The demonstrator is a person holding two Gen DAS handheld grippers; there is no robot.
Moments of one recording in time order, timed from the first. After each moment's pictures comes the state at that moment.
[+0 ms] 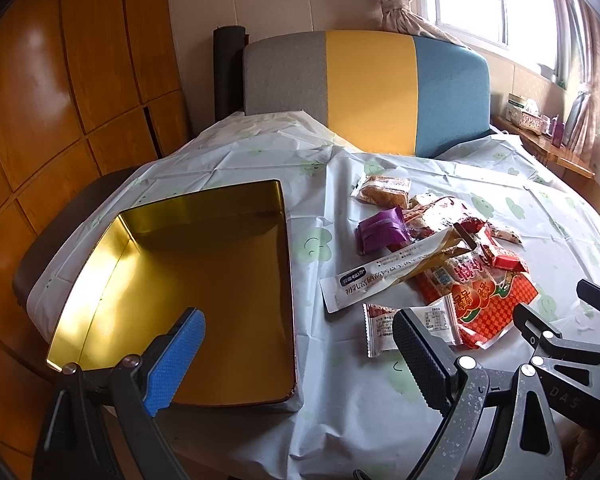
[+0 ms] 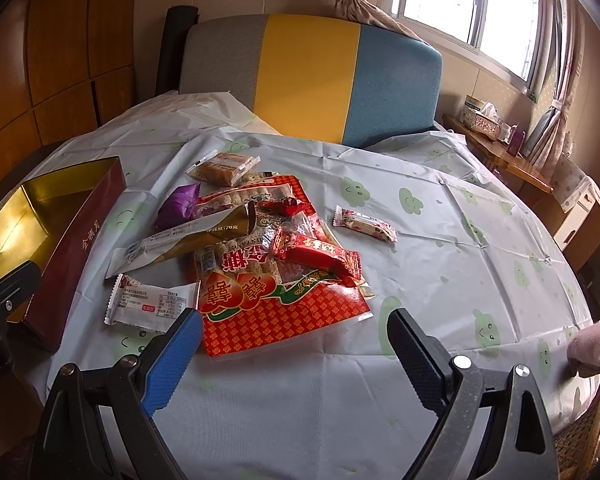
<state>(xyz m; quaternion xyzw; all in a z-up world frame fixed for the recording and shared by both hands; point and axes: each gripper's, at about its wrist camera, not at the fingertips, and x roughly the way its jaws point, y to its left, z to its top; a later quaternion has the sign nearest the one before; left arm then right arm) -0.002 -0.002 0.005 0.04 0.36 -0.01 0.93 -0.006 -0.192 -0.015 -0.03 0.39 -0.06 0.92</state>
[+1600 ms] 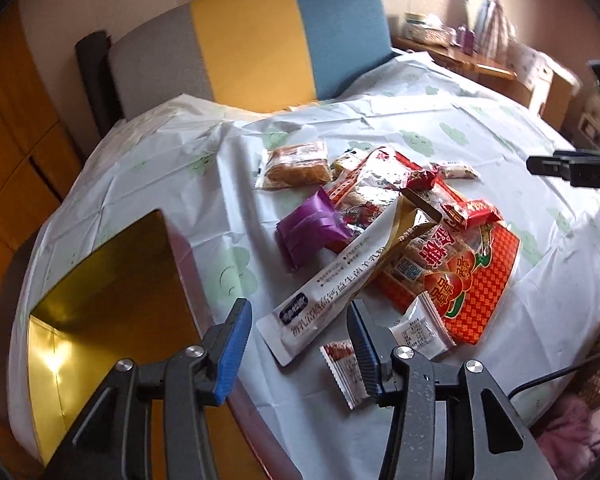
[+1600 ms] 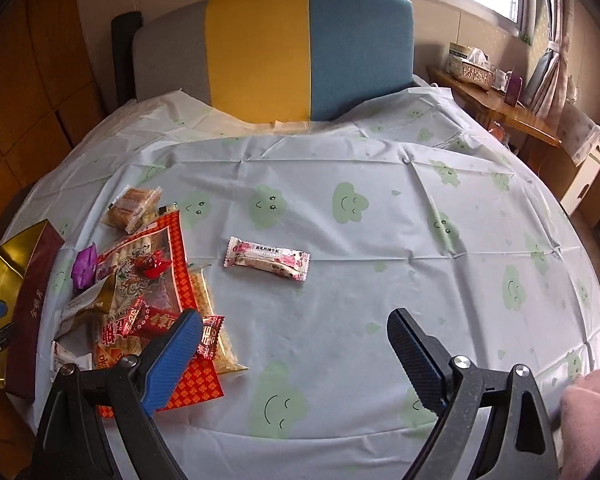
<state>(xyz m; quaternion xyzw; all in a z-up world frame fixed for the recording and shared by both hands) 0.088 -0.053 -0.015 0.19 0.42 -0.20 0.86 0.071 -0.341 -0.001 0.05 0.44 -0.06 0.89</state>
